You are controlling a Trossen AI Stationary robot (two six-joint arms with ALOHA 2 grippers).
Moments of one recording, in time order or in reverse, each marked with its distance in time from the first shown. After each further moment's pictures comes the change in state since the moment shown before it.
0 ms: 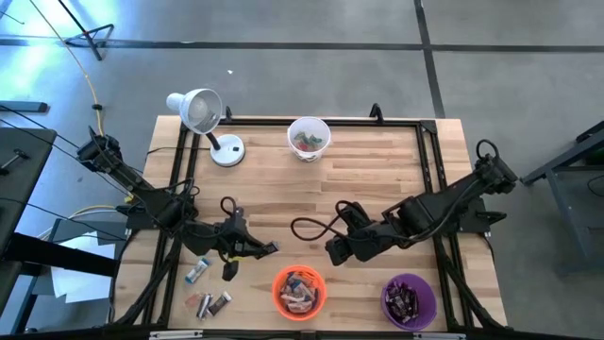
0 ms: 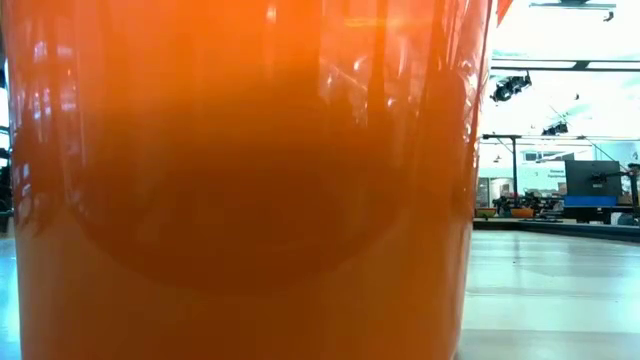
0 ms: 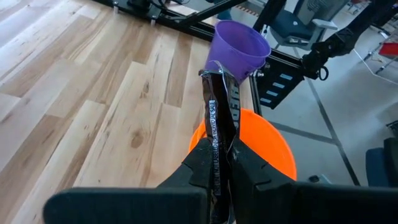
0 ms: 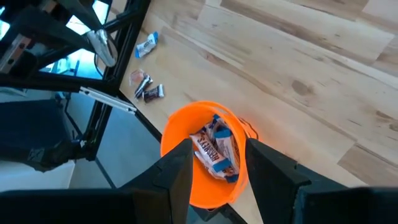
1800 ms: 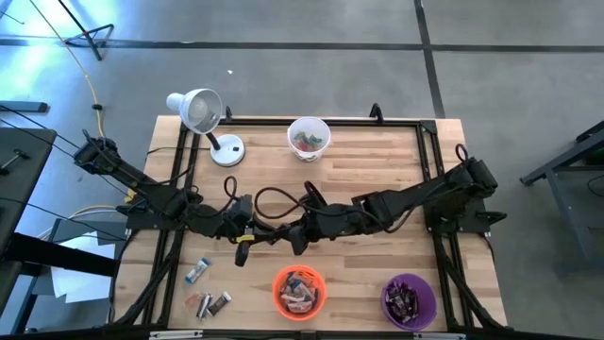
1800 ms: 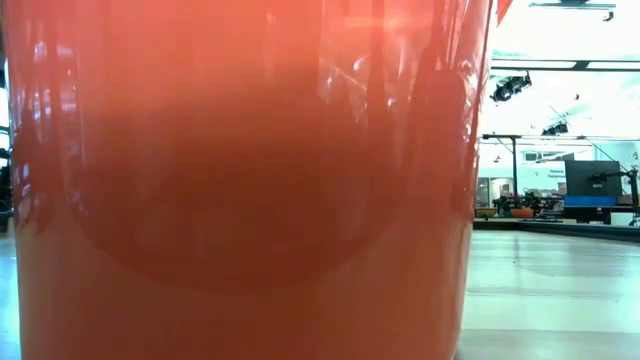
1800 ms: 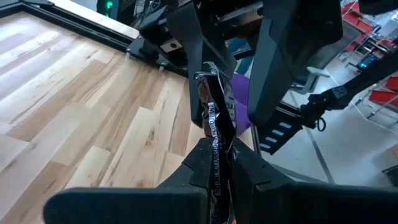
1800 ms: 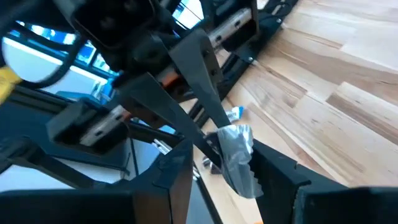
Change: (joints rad) left arm 0.131 0.000 0.001 0.169 0.029 0.060; right arm -0.162 0.158 -0.001 0.592 -0.004 -0.385
